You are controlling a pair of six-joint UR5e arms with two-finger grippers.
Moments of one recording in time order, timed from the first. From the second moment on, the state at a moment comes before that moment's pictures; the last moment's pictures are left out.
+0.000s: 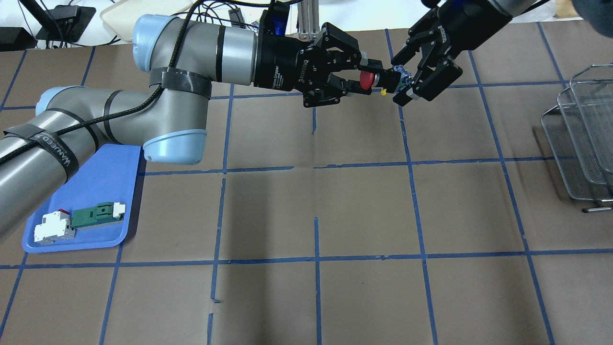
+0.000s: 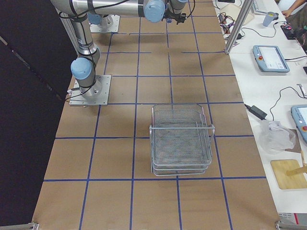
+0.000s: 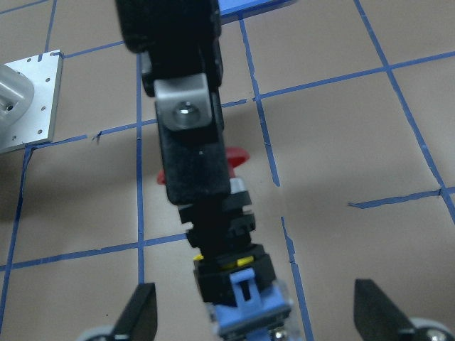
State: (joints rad) left arm -1.72 -1.80 -1.78 -0.69 0.30 -0.60; right arm 1.47 -1.48 1.47 -1.40 -0.98 -1.55
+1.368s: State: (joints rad) left arm -1.71 -1.78 -1.78 -0.68 0.31 -0.65; right arm 1.47 -1.51 1.46 -1.37 -1.00 -1.55
